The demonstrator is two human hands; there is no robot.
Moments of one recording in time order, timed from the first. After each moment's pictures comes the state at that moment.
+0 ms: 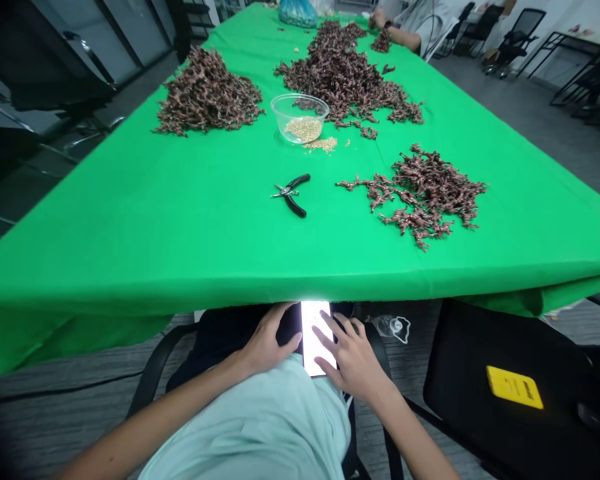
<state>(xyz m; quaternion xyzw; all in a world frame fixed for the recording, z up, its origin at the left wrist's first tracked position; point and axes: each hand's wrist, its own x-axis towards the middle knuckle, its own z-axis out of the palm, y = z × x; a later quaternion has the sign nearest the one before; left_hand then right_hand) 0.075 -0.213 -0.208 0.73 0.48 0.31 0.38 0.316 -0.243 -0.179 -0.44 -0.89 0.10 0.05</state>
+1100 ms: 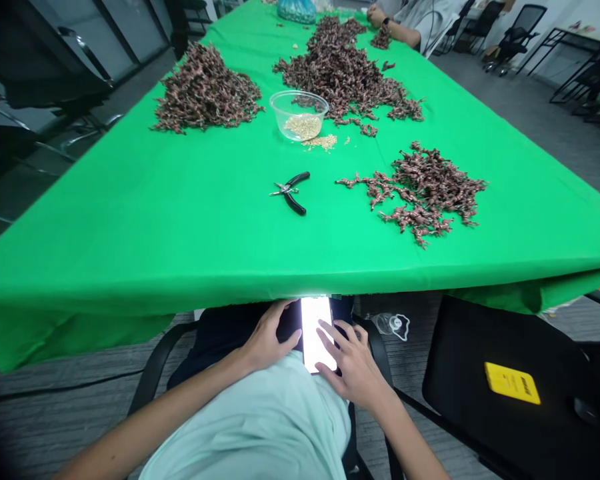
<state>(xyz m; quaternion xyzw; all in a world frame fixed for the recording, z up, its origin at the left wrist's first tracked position) 0.077 -0.213 -0.205 0.72 0.49 0.30 0.39 0.316 -0.259 -0.181 -0.45 -0.88 0.14 0.07</state>
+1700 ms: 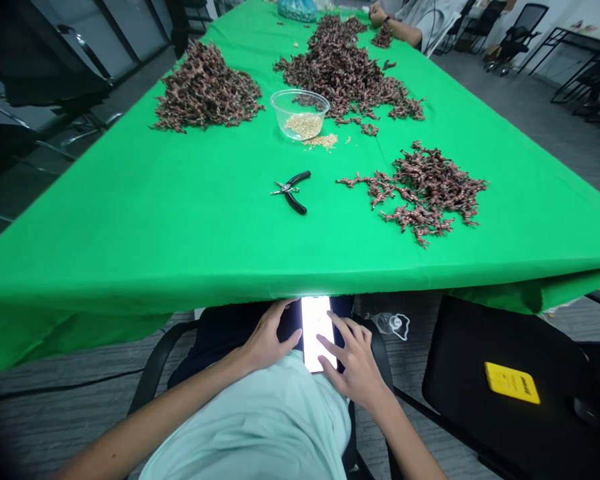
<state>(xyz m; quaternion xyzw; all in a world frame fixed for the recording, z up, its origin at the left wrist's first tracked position) 0.076 -0.212 -0.202 0.73 0.48 0.30 0.39 0.316 -0.265 -0.191 -0.50 -0.84 0.12 0.14</state>
